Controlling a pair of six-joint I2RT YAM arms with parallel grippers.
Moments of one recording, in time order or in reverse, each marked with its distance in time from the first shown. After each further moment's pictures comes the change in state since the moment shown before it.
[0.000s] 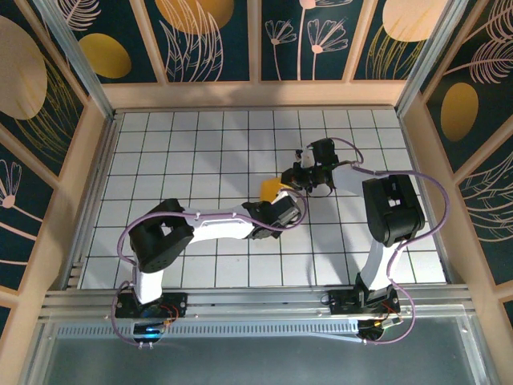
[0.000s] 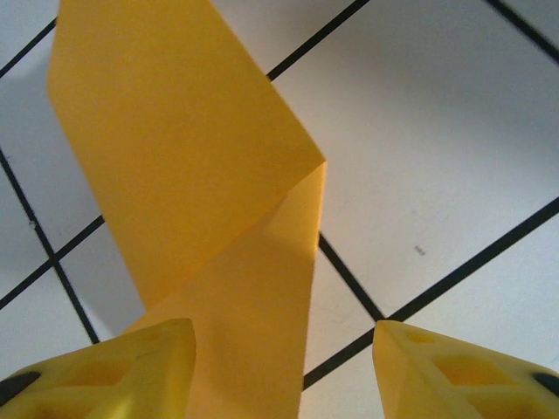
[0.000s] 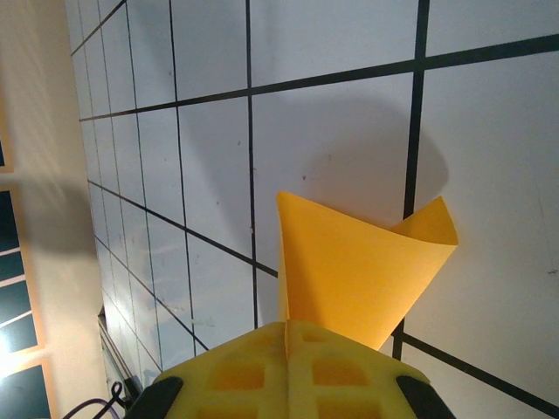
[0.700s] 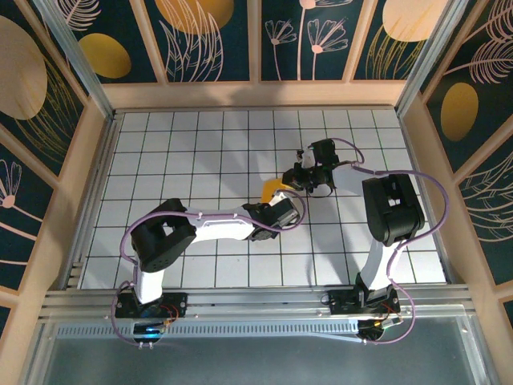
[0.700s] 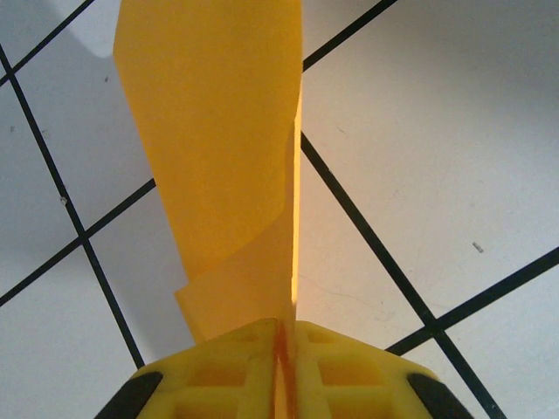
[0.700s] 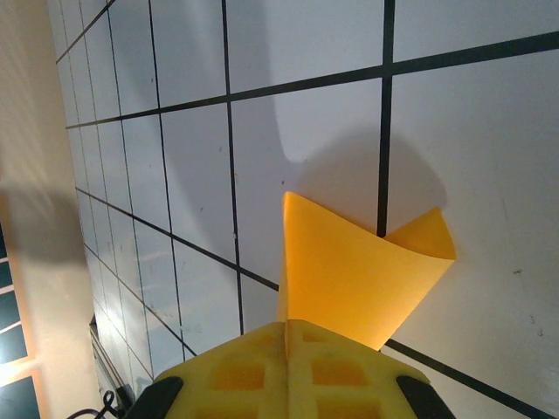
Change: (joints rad) left arm 0.000 0.007 -0.017 0.000 -0.051 -0.045; right arm -0.006 0.001 0.000 -0.008 0.023 -0.001
